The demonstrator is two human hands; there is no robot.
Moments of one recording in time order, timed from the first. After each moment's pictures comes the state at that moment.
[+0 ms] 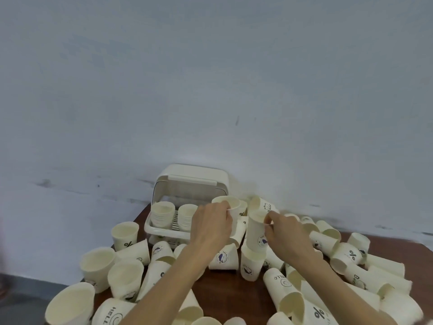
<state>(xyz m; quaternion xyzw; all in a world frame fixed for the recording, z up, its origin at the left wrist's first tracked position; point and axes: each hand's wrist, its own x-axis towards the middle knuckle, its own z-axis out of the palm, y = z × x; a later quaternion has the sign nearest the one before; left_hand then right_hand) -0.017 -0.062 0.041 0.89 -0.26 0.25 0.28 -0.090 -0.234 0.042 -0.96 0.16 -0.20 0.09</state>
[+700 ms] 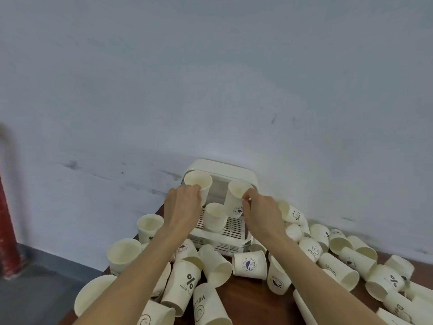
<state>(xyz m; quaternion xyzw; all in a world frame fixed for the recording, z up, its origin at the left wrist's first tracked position) 0.078 0.040 0.024 0.91 -0.13 0.31 0.23 0.011 -0.137 0.048 -0.95 0.06 -0.29 0.10</state>
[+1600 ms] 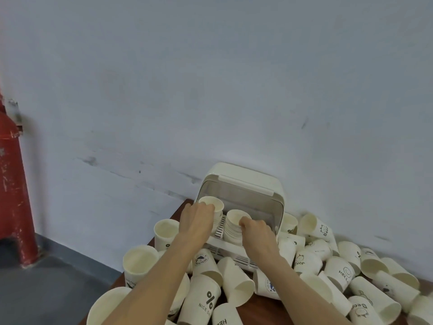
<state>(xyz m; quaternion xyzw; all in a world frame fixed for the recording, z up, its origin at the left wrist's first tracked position) 0.114 0.050 -0.005 0.97 -0.16 0.18 0.07 0.074 -0.108 -0.018 -0.98 0.05 -0.17 0.03</state>
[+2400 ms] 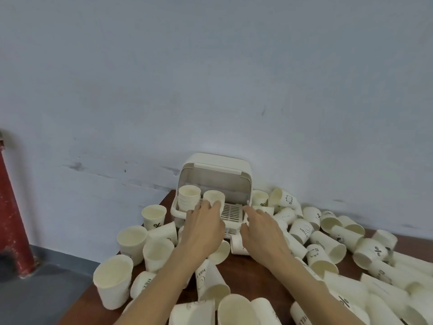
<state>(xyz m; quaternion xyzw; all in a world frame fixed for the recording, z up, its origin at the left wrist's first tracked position) -0.021 0.021 0.014 0.94 -0.23 0.17 0.21 -0.076 -0.116 0.022 -0.97 0.05 -0.22 0.13</state>
